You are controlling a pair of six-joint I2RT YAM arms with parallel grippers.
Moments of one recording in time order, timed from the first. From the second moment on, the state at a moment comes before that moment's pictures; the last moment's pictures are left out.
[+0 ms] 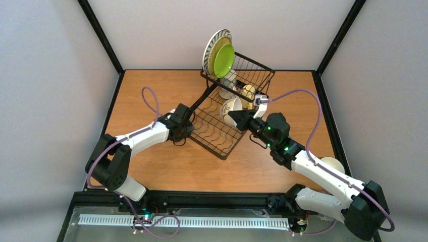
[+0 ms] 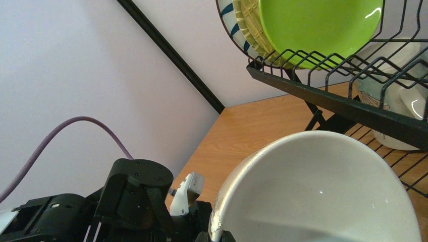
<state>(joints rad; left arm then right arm) -0.55 1.53 0.90 -0.43 -0.19 -1.12 0.69 1.02 0.66 0.31 -0.06 0.65</state>
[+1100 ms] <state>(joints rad) -0.72 1.38 0.70 -0.33 -0.33 -1.72 0.68 0.76 0.67 -0.05 0.10 0.62</state>
